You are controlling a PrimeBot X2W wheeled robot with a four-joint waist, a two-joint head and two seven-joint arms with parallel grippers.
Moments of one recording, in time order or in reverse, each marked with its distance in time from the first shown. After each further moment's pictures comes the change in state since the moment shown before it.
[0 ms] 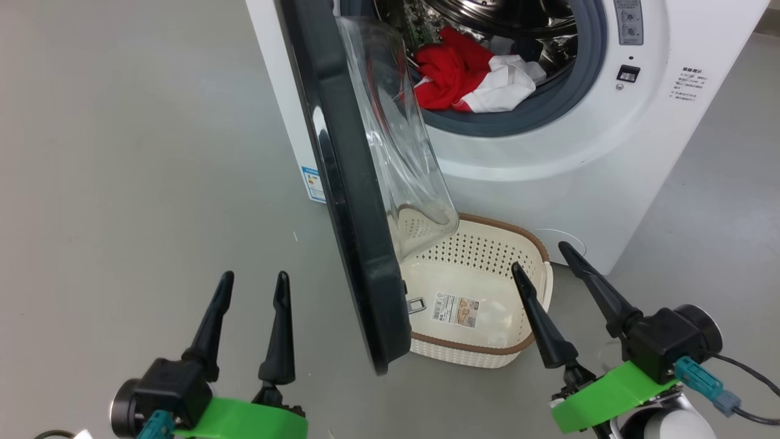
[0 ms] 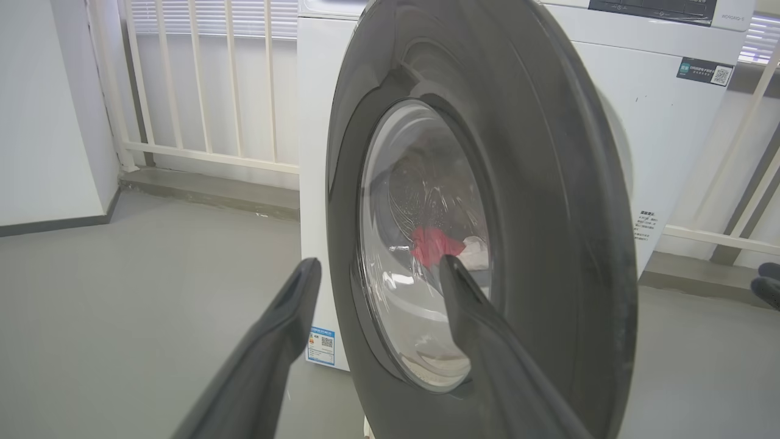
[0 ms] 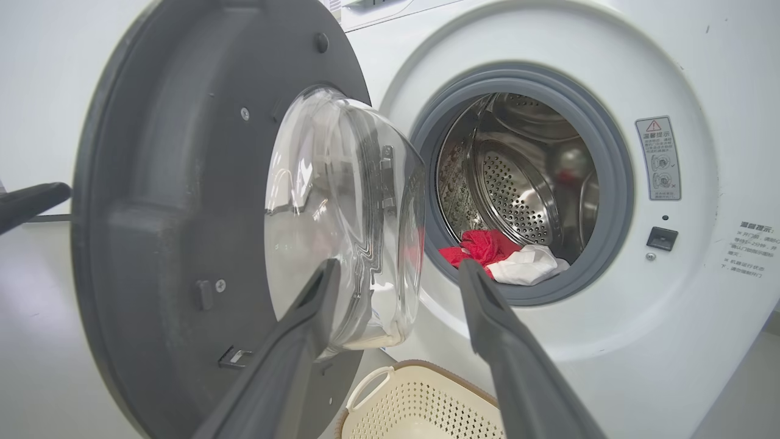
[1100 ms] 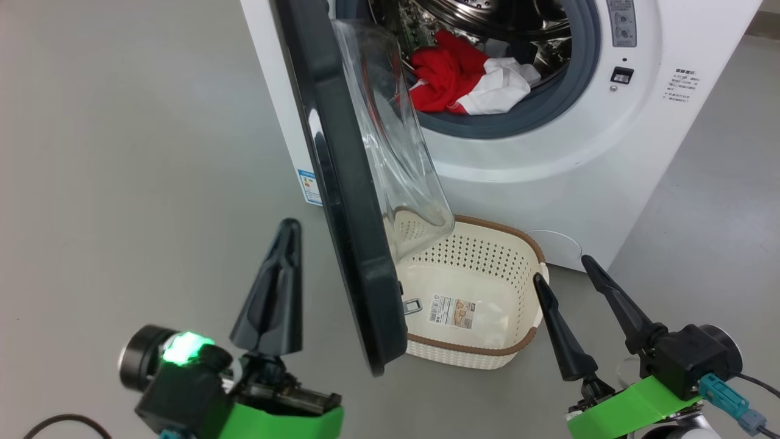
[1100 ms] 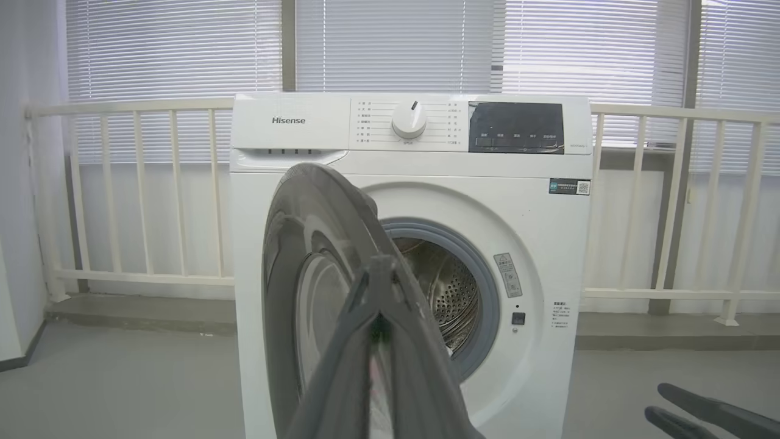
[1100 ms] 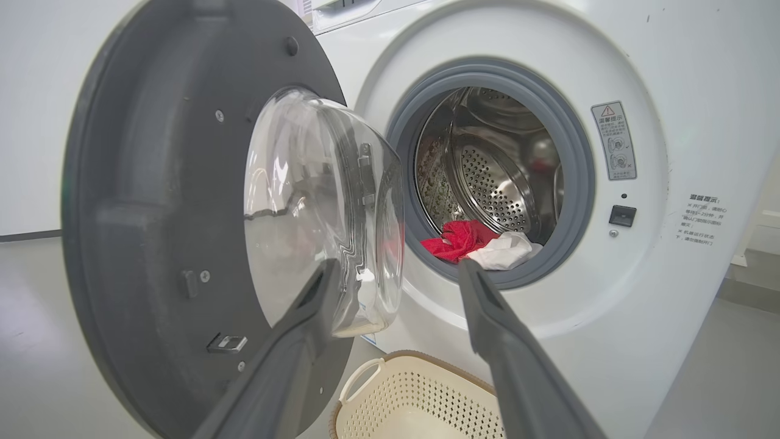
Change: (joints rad) left arm -0.086 0.005 -0.069 -0.174 0.095 -0.002 -0.040; right arm 0.083 0.004 -0.049 -0.059 0.023 0.000 -0.003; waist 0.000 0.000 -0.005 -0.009
